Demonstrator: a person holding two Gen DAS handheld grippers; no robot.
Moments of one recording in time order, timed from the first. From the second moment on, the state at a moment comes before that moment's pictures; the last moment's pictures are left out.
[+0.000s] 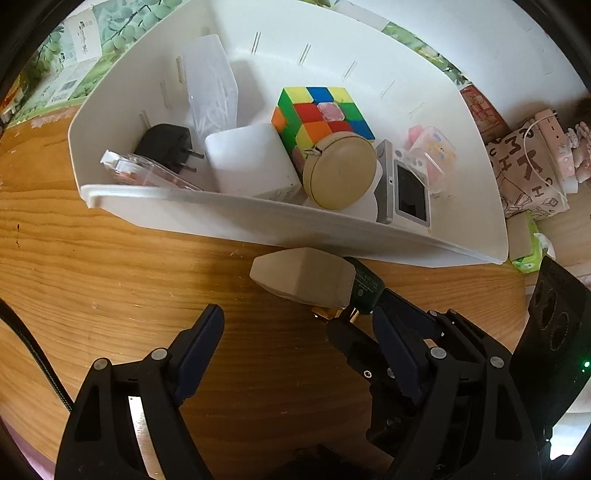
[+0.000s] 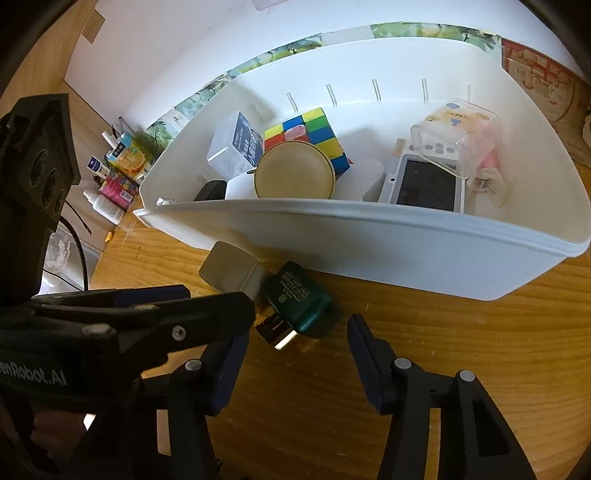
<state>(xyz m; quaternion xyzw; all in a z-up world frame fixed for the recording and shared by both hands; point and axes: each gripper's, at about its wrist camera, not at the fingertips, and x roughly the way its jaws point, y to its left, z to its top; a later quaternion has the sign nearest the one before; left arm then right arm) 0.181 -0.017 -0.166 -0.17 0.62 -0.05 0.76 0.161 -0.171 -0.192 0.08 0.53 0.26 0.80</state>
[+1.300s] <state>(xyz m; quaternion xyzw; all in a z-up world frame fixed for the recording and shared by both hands) 0.198 0.015 -0.184 -0.25 0.61 -0.04 0.75 0.172 -0.157 -0.202 0.03 0.51 0.29 0.81</state>
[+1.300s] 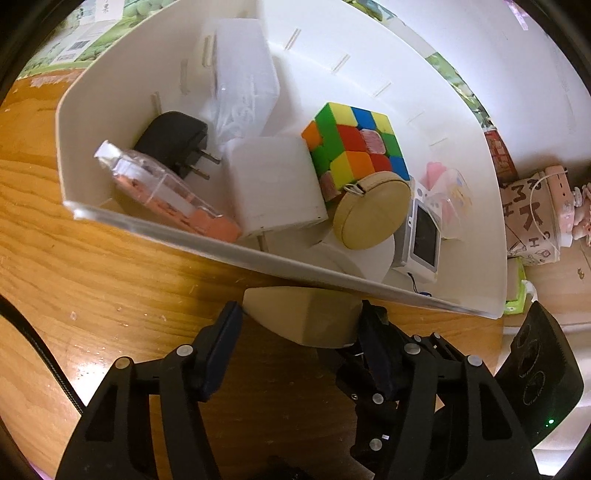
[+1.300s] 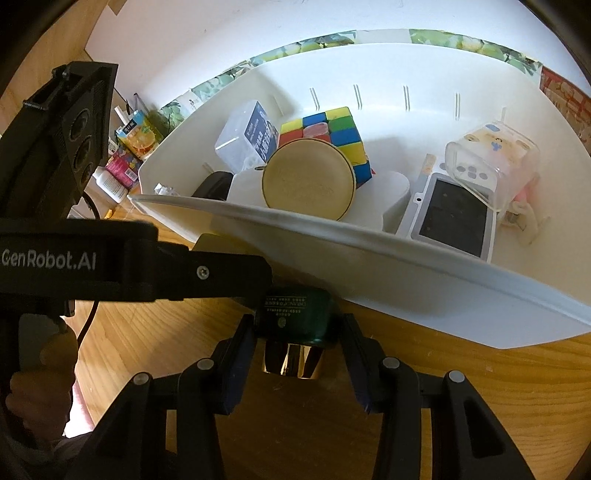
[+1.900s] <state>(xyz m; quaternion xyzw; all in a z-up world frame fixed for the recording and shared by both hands) 0.146 0.040 -0.138 -0.26 0.56 -0.03 0.79 0.144 -0.153 -0.162 0.03 0.48 0.31 0.82</state>
